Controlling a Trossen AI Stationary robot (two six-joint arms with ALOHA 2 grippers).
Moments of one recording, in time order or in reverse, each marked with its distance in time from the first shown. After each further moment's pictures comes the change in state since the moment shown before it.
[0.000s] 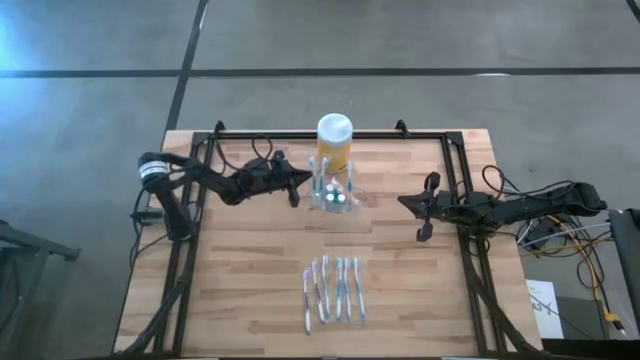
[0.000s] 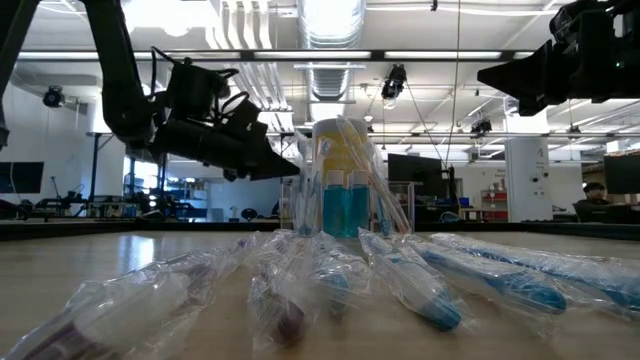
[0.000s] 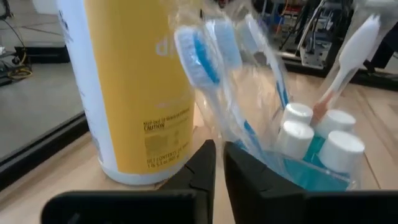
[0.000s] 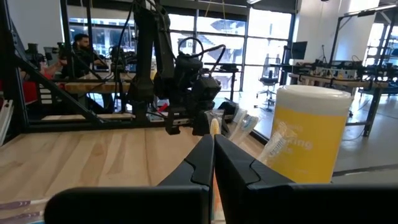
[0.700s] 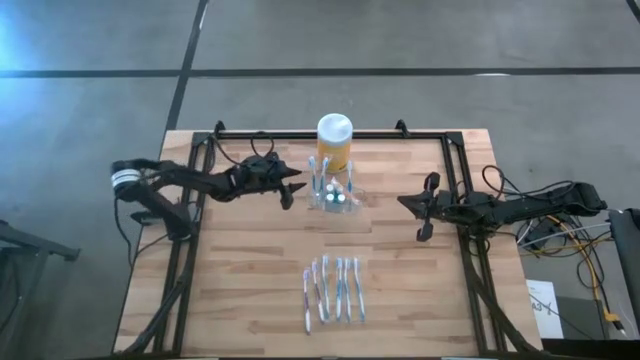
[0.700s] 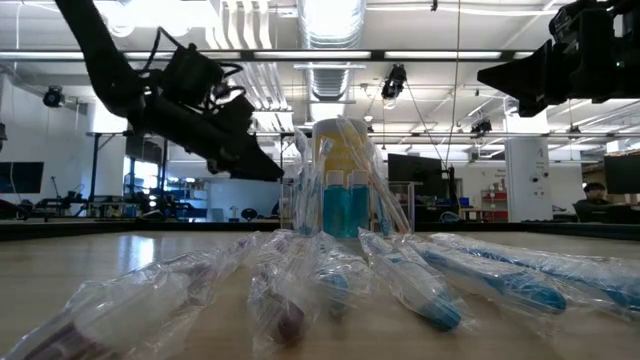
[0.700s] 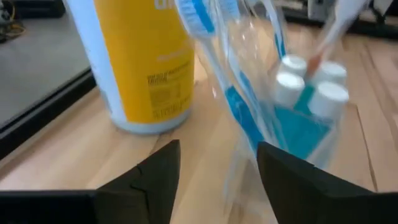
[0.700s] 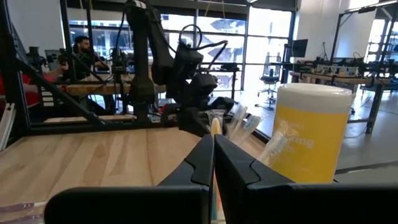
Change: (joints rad) left arm 0.000 -0.230 0.000 -0.440 0.000 0.025; right arm 0.000 0.000 0.000 0.000 0.000 0.019
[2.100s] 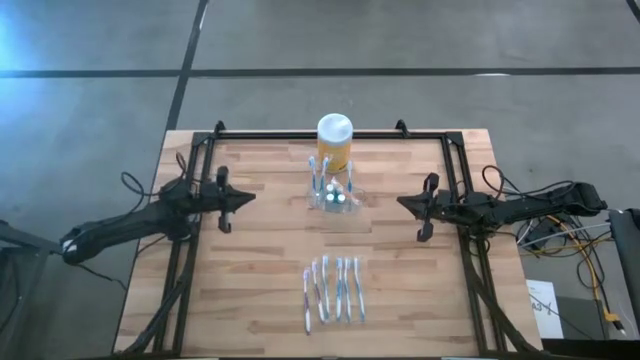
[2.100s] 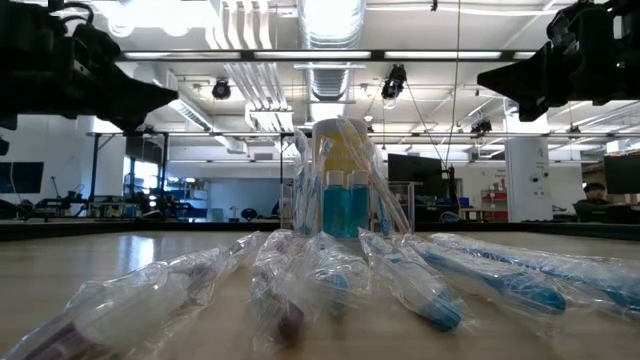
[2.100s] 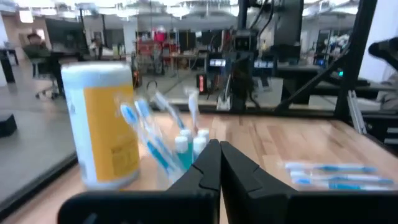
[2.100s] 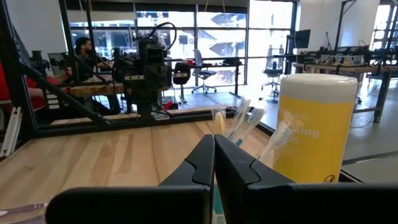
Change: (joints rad) left arm -0.037 -1.272 -0.473 -0.440 0.191 0.017; right arm 0.000 0.000 0.000 -0.019 -0.004 0.053
